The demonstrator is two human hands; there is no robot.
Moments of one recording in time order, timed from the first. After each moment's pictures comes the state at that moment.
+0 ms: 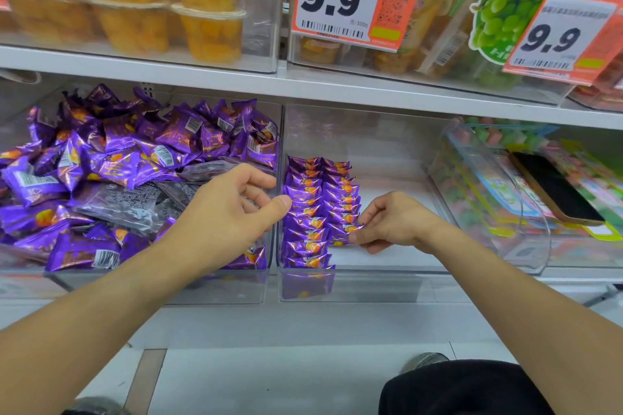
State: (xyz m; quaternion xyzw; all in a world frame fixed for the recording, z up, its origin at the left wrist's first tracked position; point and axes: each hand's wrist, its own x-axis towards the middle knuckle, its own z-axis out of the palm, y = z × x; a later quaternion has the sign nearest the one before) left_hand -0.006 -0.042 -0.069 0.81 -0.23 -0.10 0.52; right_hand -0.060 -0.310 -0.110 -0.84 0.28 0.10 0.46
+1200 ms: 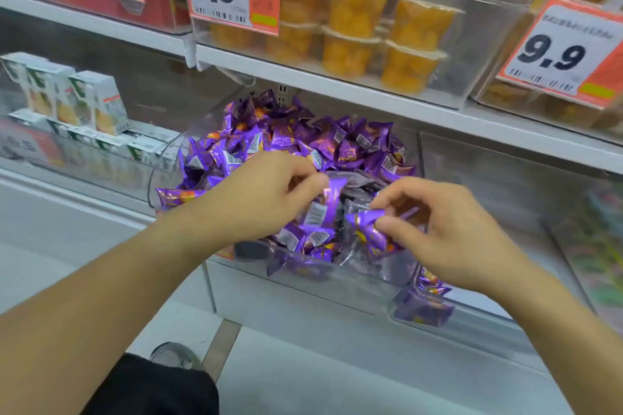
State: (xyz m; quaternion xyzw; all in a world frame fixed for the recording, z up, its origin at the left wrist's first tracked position) left_hand 0.024 0.086 -0.040 0.89 -0.32 0.02 0.33; right_hand -0.053 -0.145 -0.029 -0.94 -0.10 -0.09 0.30
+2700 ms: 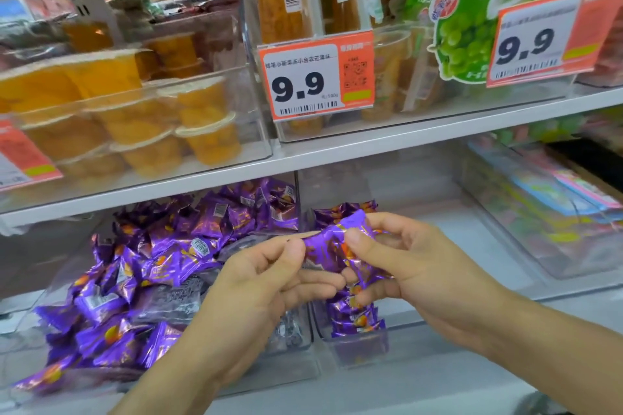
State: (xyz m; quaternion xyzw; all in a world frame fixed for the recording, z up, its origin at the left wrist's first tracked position) left_hand -0.032 -0.043 -0.026 0.61 -0.20 -0.28 0.71; right_hand -0.111 -0.212 -0.036 -0.62 0.12 -0.08 0.77
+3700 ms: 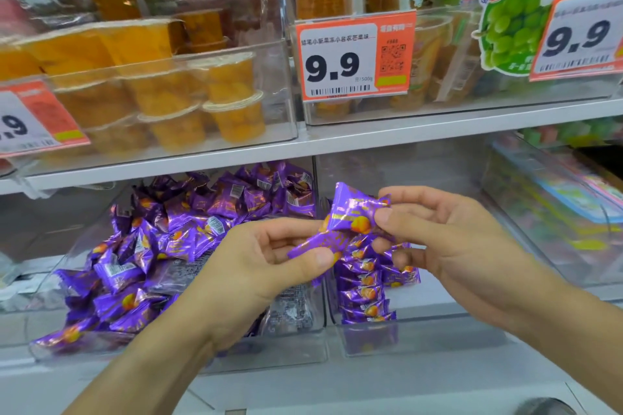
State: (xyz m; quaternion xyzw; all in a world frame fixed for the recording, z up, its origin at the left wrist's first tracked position) left_hand -0.012 -0.022 -0.028 0.67 -0.27 -0.26 0.64; right_hand -0.107 -0.219 -0.022 -0.61 0.11 -0.13 0.78
